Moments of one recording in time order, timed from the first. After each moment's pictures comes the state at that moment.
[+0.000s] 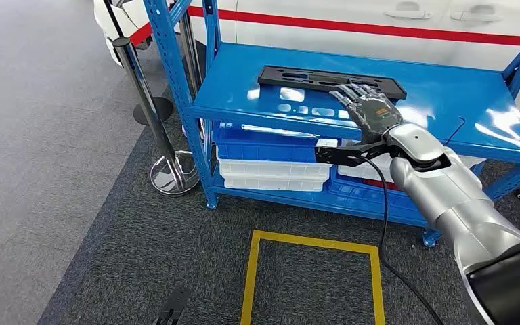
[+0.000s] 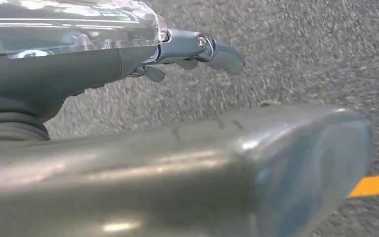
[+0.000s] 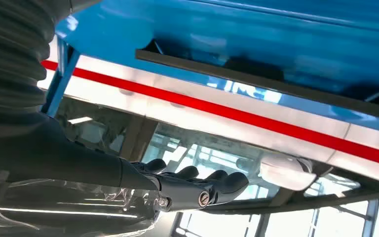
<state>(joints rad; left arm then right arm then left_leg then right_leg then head) -0.14 -0.11 -0.31 -0.20 0.00 0.42 -0.10 -1.19 -0.06 0.94 -0.54 0.83 -0.28 -0.21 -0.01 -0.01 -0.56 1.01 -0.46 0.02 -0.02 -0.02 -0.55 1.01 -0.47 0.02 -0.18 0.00</state>
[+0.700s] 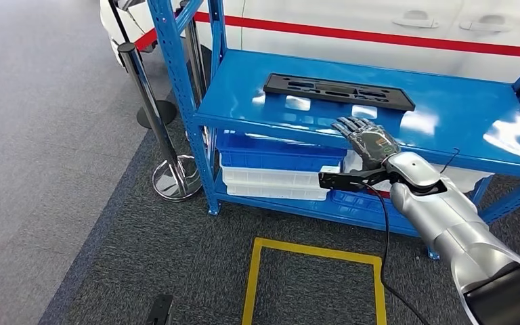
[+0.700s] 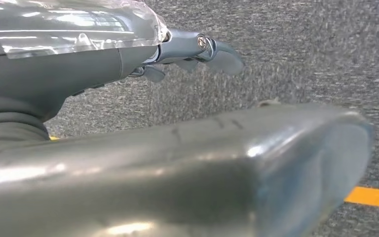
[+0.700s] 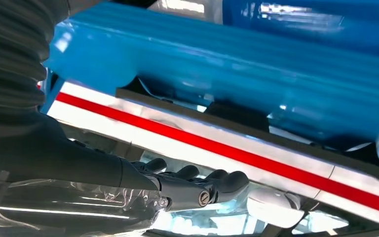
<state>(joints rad) -0.10 -0.12 -0.15 -0.20 0.13 0.37 -0.17 -1.09 -0.09 0.95 -0.52 0.81 -0.28 -0.24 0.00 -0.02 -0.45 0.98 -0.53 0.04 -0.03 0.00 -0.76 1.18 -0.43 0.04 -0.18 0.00</state>
